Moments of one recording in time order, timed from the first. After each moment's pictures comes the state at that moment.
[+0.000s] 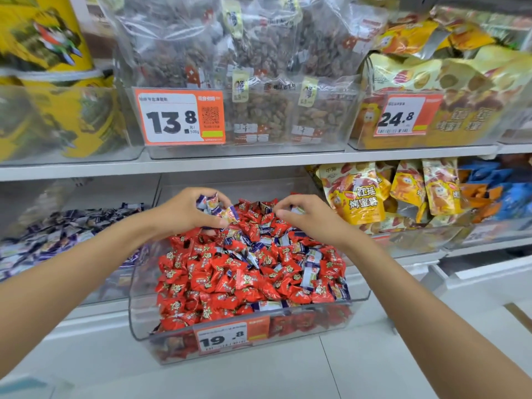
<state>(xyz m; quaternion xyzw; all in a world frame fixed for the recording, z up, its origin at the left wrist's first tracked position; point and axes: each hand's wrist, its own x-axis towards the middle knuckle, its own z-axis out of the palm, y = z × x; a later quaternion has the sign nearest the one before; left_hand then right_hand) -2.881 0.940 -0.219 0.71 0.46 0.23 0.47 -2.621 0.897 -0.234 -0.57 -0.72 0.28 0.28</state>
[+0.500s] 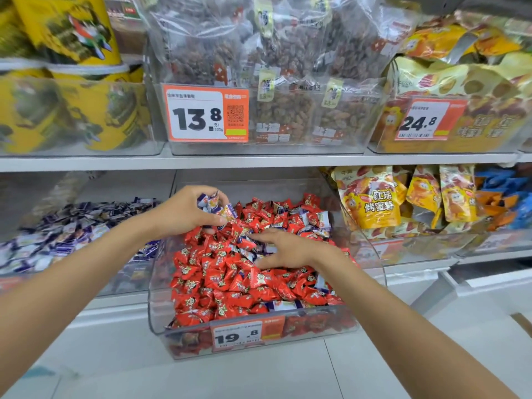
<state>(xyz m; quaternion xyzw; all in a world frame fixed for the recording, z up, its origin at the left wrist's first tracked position) -2.906 0.937 -0.224 0.73 0.47 0.25 0.43 -2.669 0.920 -0.287 -0.55 -0.77 0.33 -0.02</state>
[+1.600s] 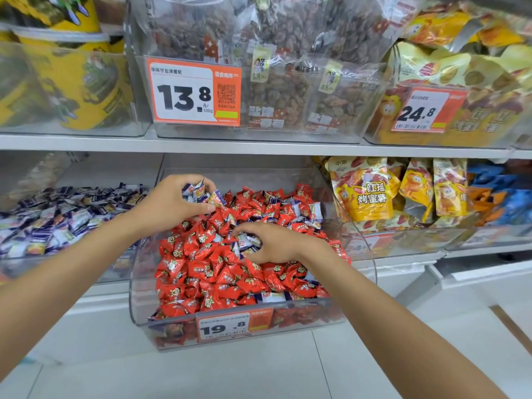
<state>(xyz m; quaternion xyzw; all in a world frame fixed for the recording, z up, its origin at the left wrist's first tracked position) -2.909 0.935 -0.241 0.74 0.50 0.31 0.34 -2.676 0.917 -0.292 -0.50 -0.81 0.32 0.00</state>
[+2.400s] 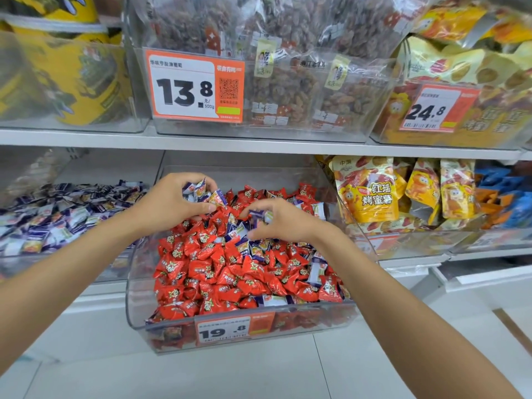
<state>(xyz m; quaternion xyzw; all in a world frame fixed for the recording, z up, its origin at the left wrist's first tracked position) -2.906 0.930 -0.236 0.74 0.50 0.30 0.34 -2.666 0.931 -0.266 -0.51 -0.76 0.36 0.15</state>
